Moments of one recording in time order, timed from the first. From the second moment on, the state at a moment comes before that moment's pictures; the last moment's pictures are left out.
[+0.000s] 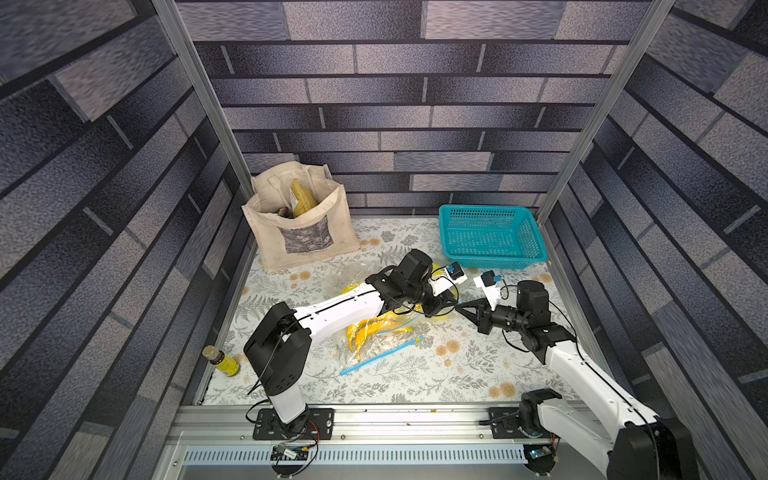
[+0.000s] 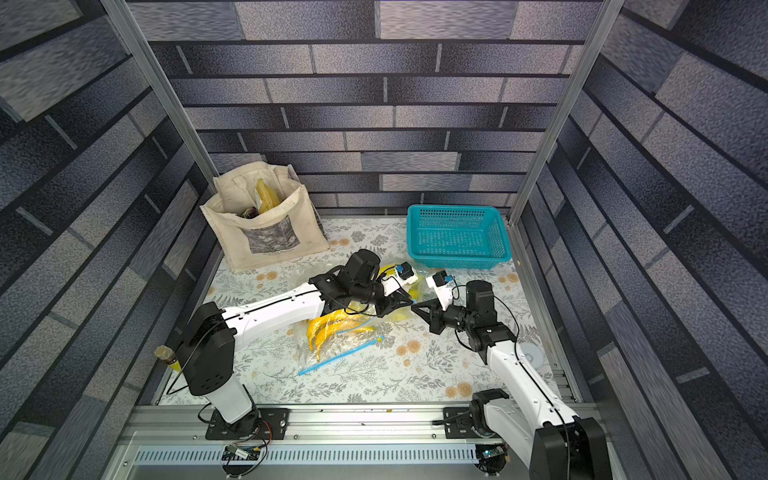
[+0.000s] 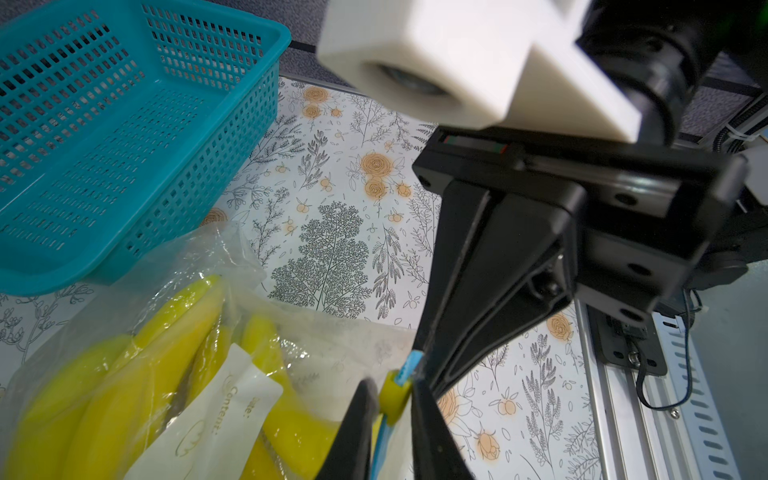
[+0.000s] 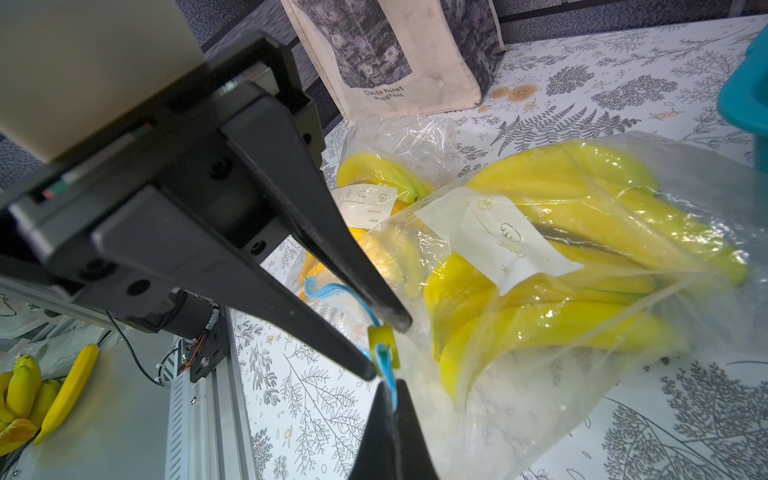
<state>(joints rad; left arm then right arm) -0.84 1.71 1.29 -0.19 0.50 0.24 0.20 0.96 0.48 -0.08 -0.89 0.05</state>
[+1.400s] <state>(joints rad) -0.85 1.74 1.31 -0.19 0.55 0.24 0.20 0.95 0.48 -0.09 -0.87 0.05</state>
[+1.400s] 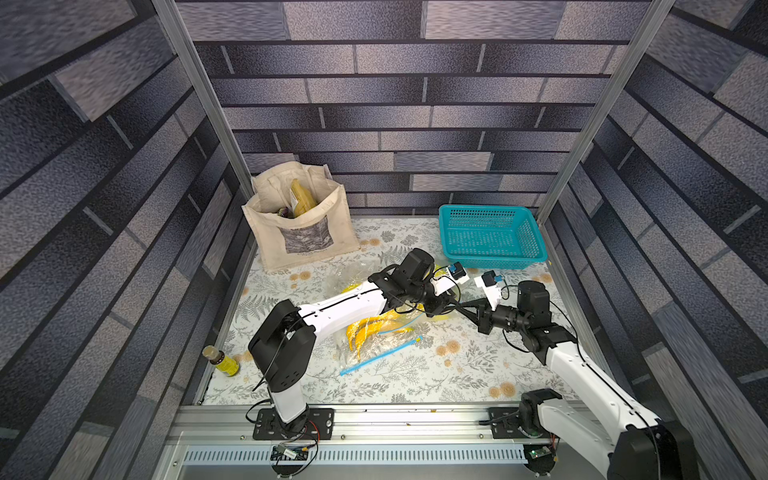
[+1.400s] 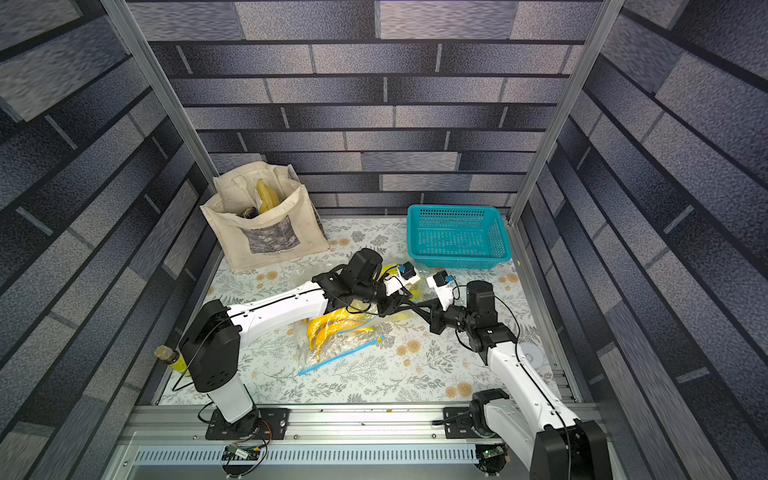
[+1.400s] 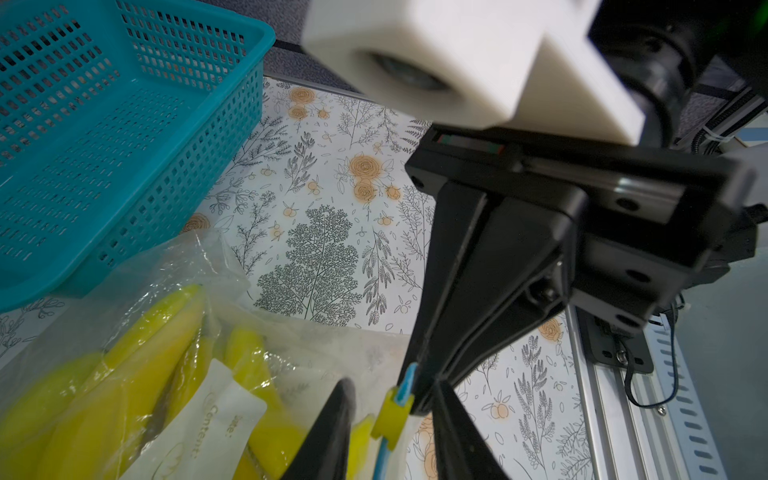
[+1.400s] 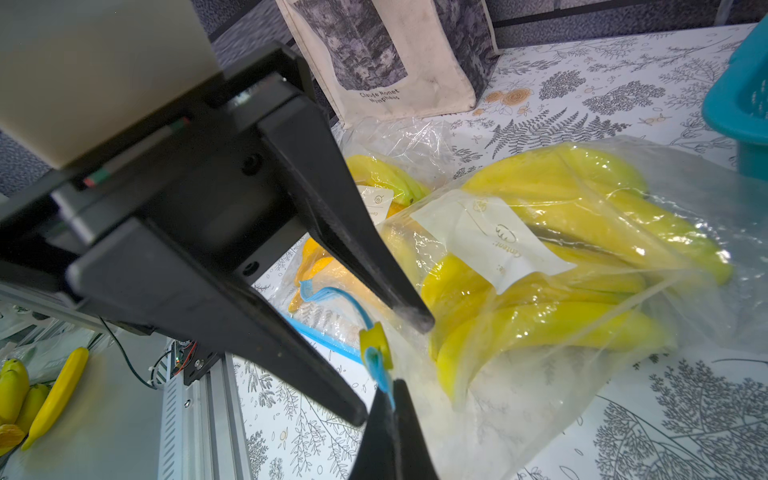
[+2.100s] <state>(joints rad) -0.85 1.74 1.31 -0.20 0.55 0.24 0.20 0.95 0.48 -0.09 -0.85 0.05</state>
